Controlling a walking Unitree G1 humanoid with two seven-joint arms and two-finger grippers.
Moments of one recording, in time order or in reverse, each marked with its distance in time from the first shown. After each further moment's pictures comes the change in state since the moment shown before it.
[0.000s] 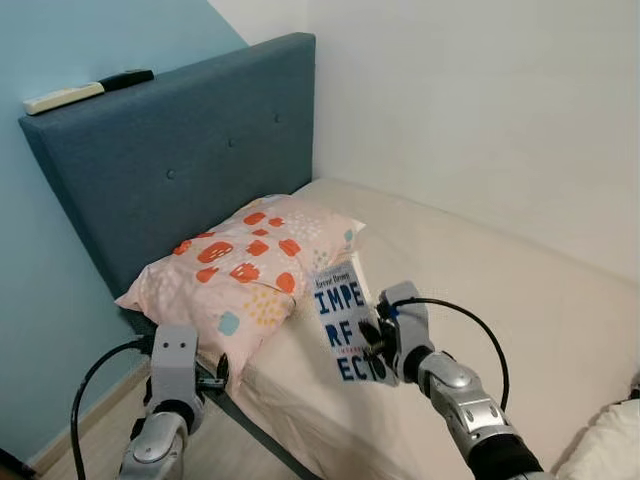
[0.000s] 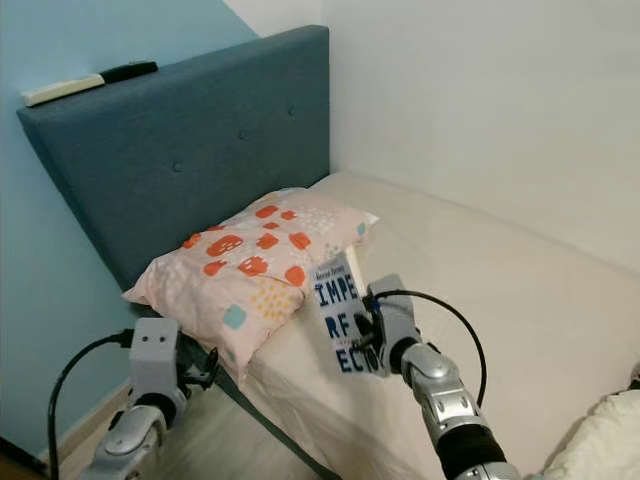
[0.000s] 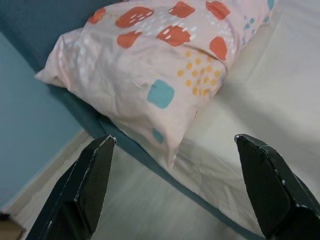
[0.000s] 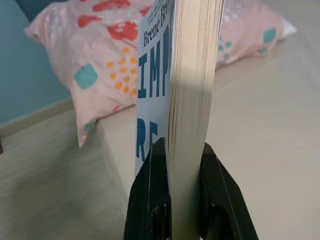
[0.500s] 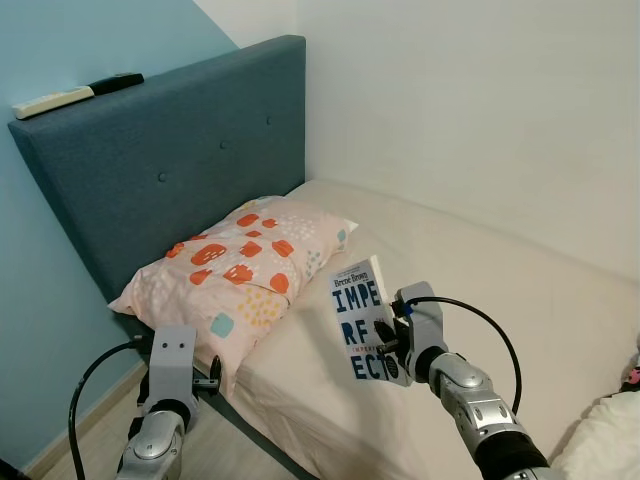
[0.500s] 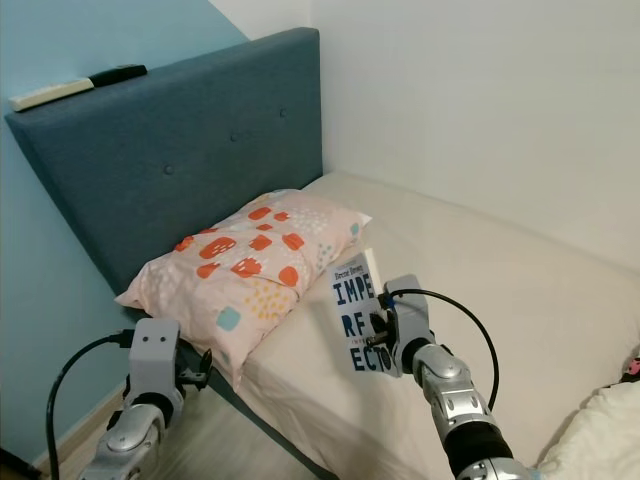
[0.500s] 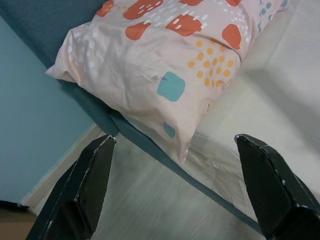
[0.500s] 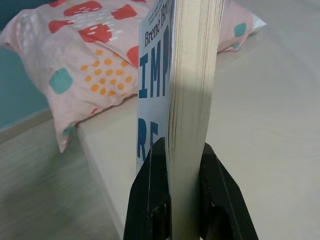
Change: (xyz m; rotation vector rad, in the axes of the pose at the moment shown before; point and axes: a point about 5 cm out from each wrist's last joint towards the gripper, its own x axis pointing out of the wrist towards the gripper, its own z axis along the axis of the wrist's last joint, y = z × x) left arm 0.005 0.005 -0.007 0.027 0.035 0.029; right arm -0.001 -0.012 0.001 0.025 -0.008 -0.038
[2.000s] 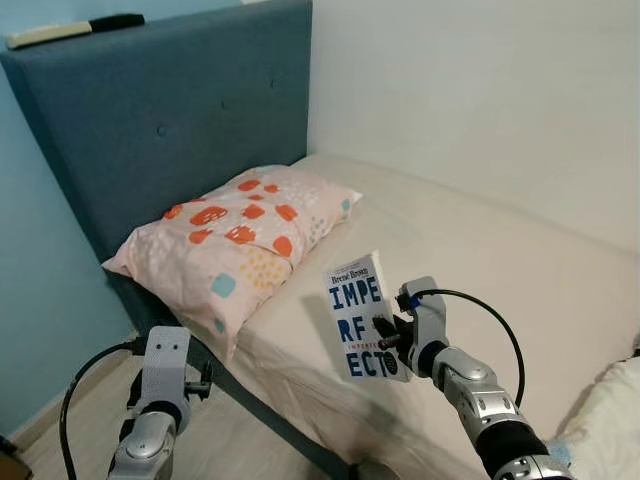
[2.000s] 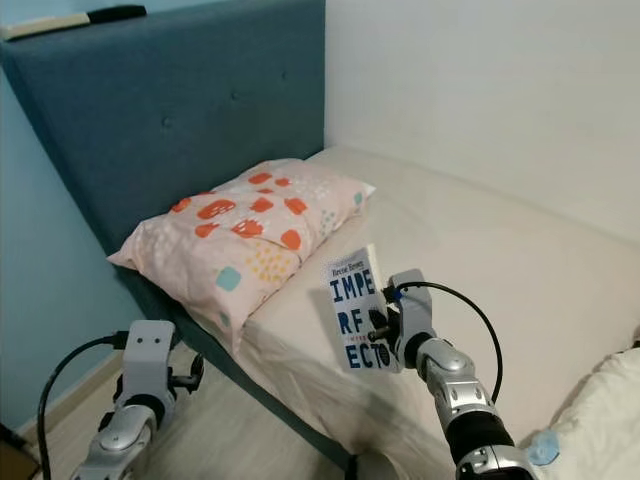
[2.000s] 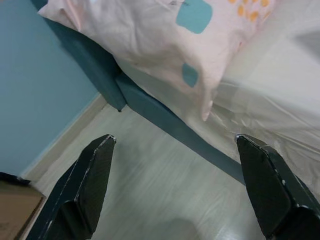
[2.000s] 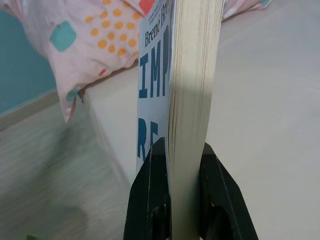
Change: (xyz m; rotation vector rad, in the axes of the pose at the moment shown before) left arm 0.002 0.014 -0.004 0.040 0.033 0.044; right arm 0.002 -0.007 0.003 0.049 -0.002 0.044
